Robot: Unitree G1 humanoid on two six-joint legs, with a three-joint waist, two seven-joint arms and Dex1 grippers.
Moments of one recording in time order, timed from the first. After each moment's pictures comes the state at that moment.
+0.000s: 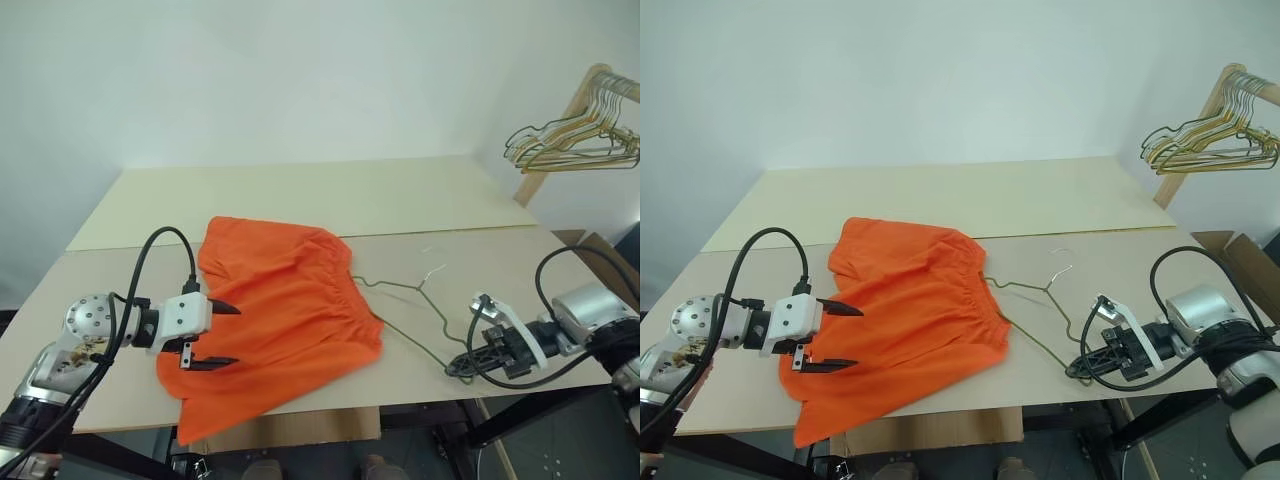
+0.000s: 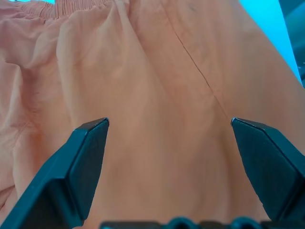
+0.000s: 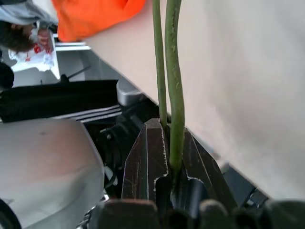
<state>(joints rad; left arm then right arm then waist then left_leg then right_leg) -0.17 0.91 -0.04 -0.03 -0.20 -0.02 -1.30 -0.71 -1.06 0.72 0.48 0.68 1.27 1.56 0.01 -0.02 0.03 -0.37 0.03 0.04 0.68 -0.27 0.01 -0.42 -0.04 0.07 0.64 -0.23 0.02</state>
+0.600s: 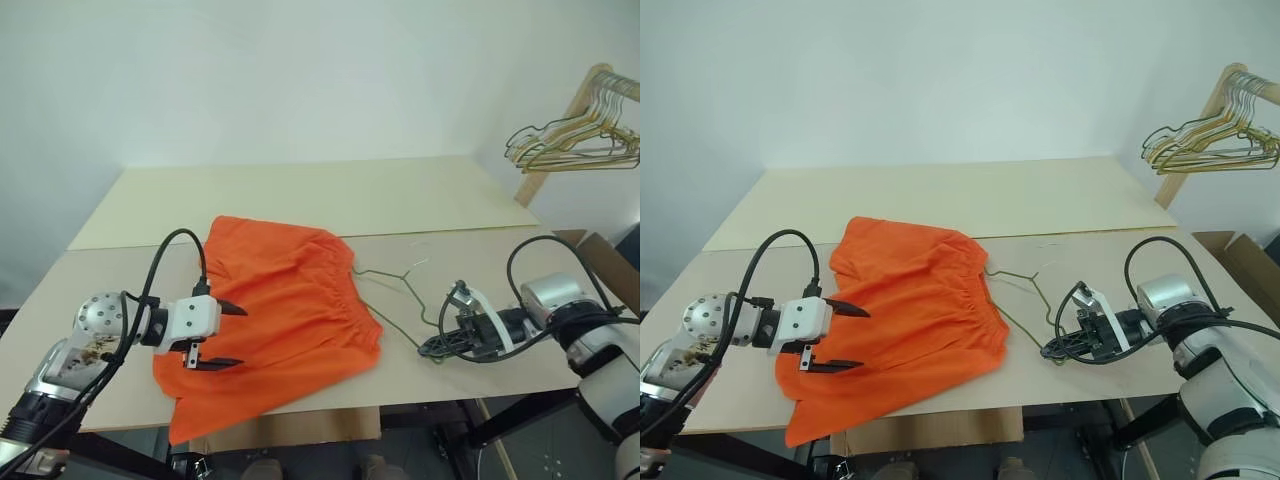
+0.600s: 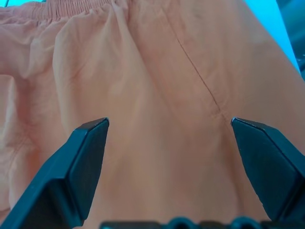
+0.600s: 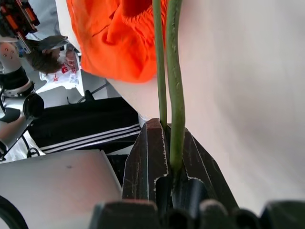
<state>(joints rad) -0.20 0.90 -0.08 -0.02 -0.16 -0.05 -1.30 -0.86 -0.84 0.76 0.79 0.68 1.25 1.56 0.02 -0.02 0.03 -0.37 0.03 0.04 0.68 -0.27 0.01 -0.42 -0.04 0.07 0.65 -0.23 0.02</state>
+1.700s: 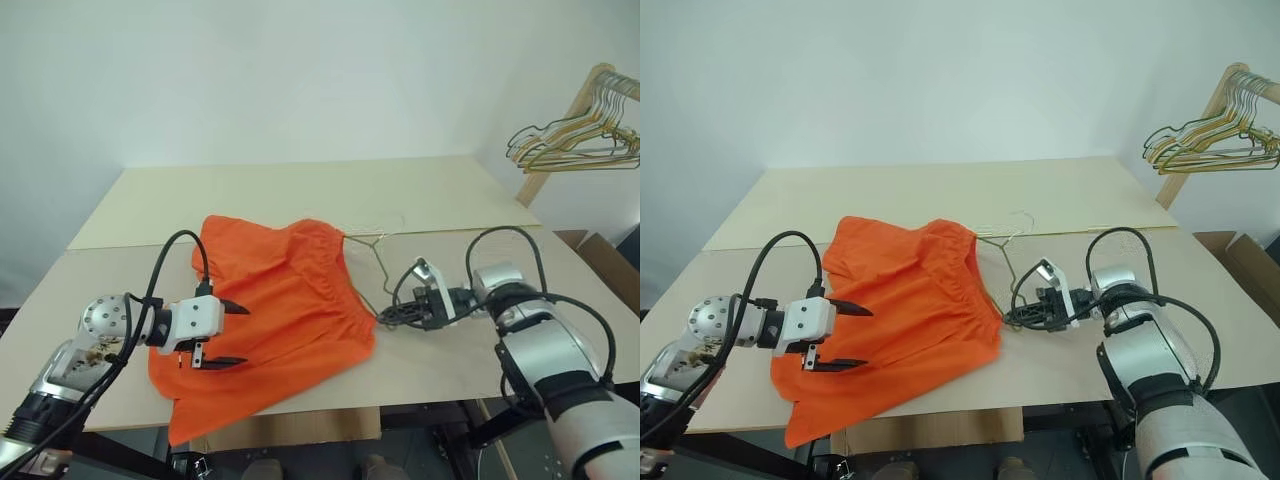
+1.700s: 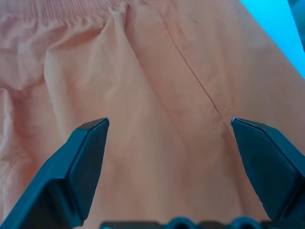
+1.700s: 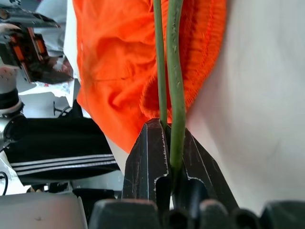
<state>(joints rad) -0.20 0.89 -0.10 -0.02 -0.16 -0.05 -1.26 -1.03 -0.49 0.40 1.26 0.31 0.93 1.54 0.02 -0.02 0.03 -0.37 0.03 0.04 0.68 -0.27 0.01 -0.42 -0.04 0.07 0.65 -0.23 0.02</state>
